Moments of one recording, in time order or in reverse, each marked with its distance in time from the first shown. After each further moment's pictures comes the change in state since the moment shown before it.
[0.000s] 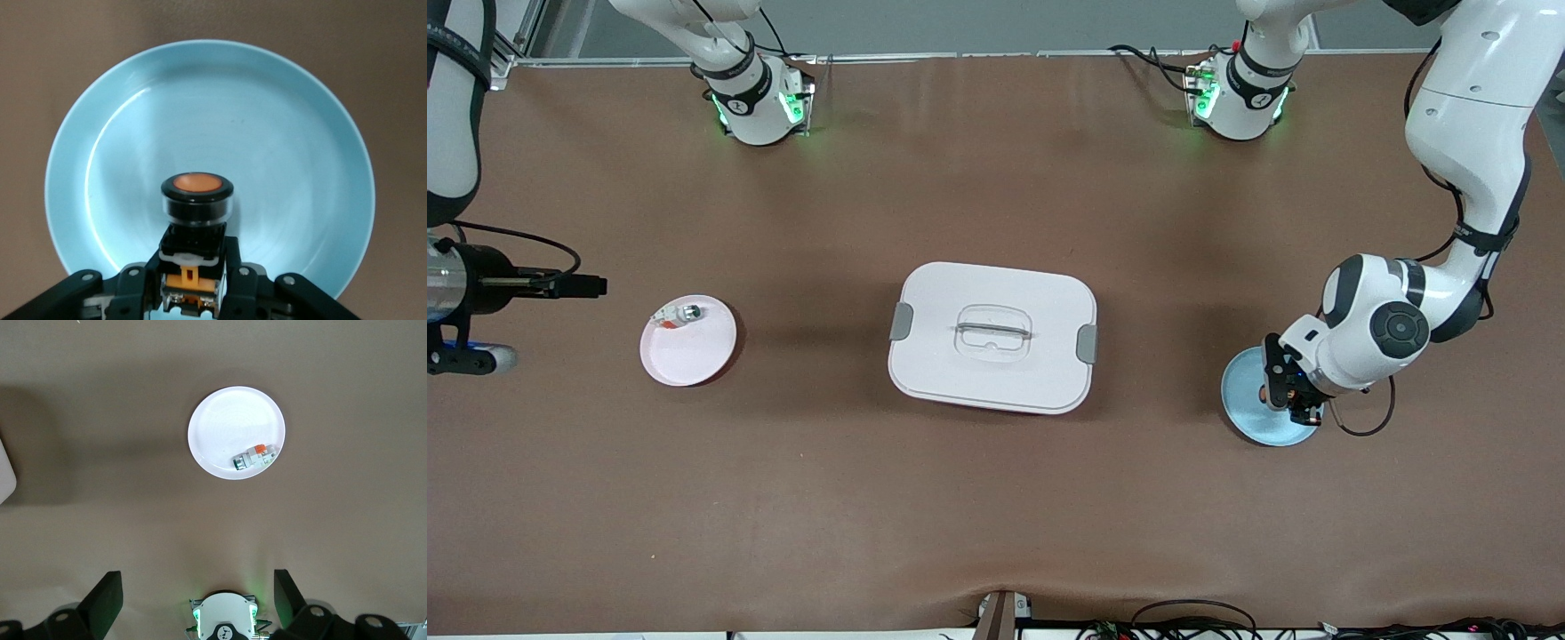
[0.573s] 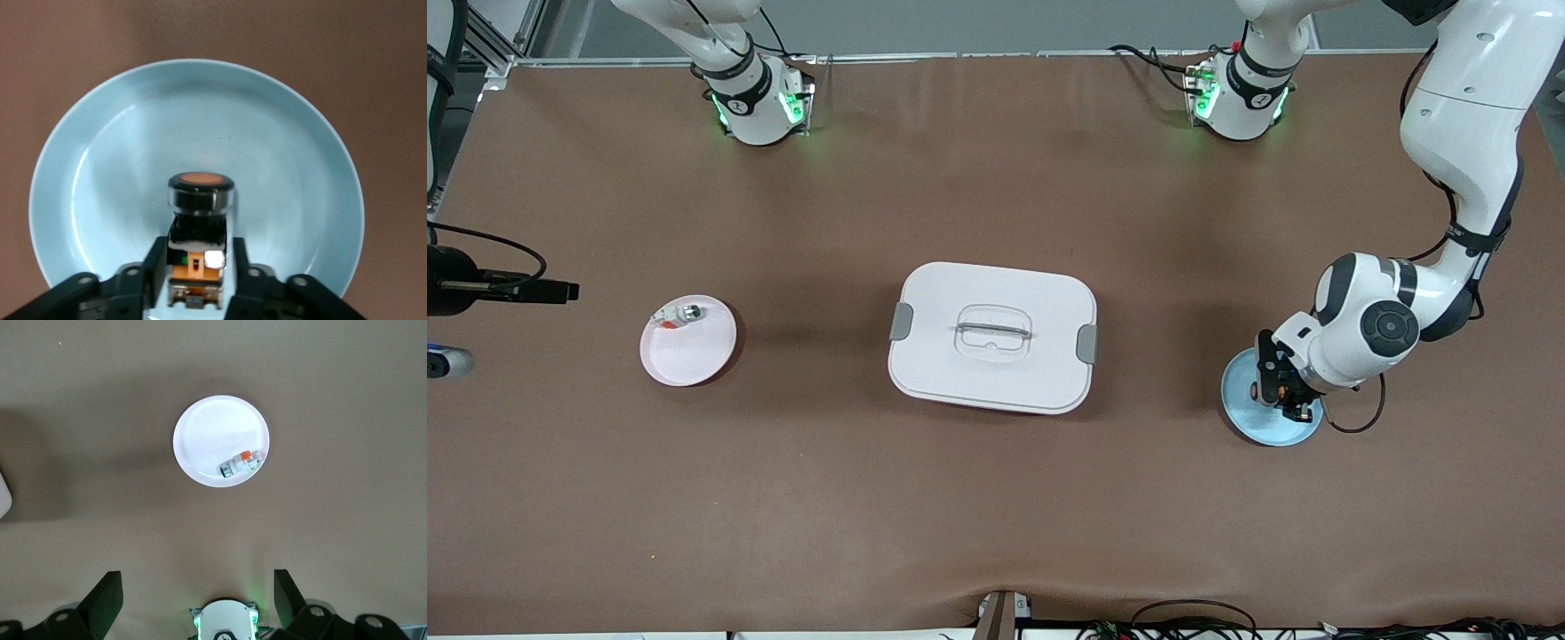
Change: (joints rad) left arm -0.006 0.000 -0.005 -0.011 0.001 0.005 0.008; right arm -0.049 0.000 0.004 0.000 0.000 0.034 0.001
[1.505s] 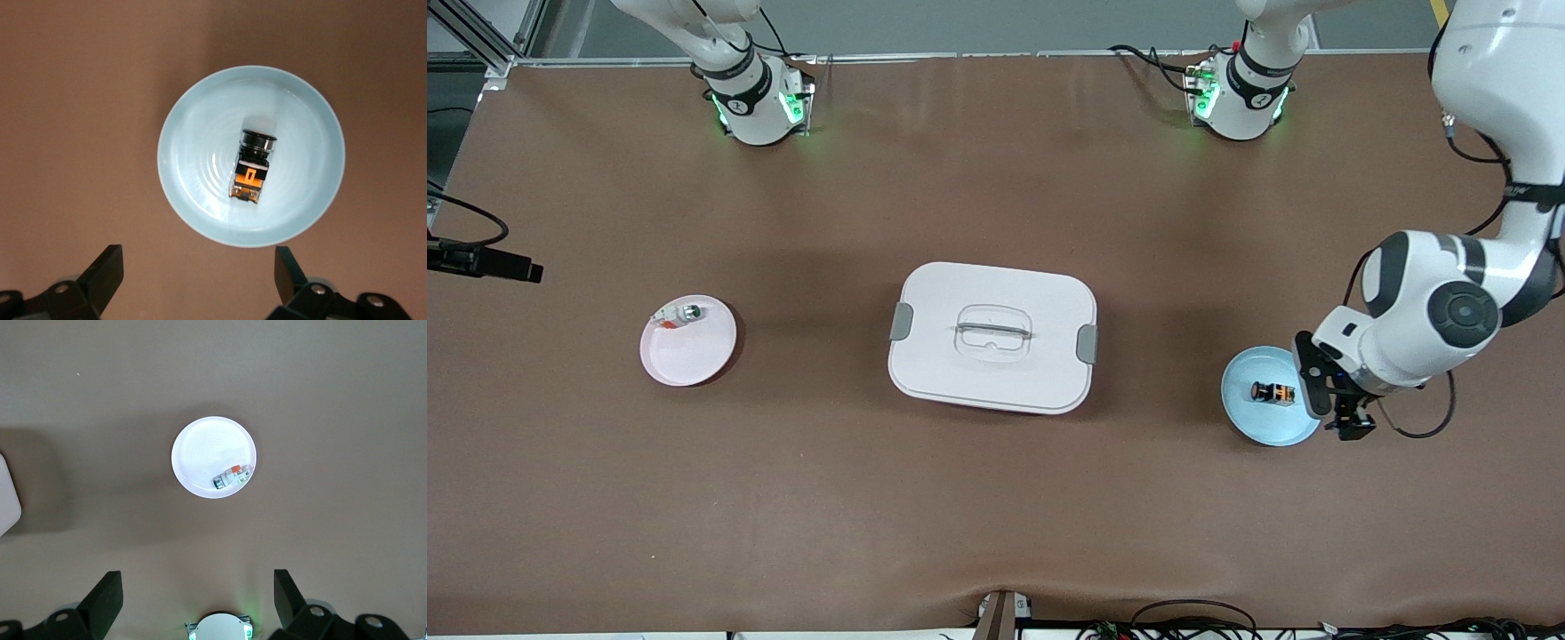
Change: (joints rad) left arm 0.003 -0.170 -0.027 0.147 -0.086 -0.287 -0.099; right arm 0.000 -0.103 0.005 0.001 -0.029 0.008 0.000
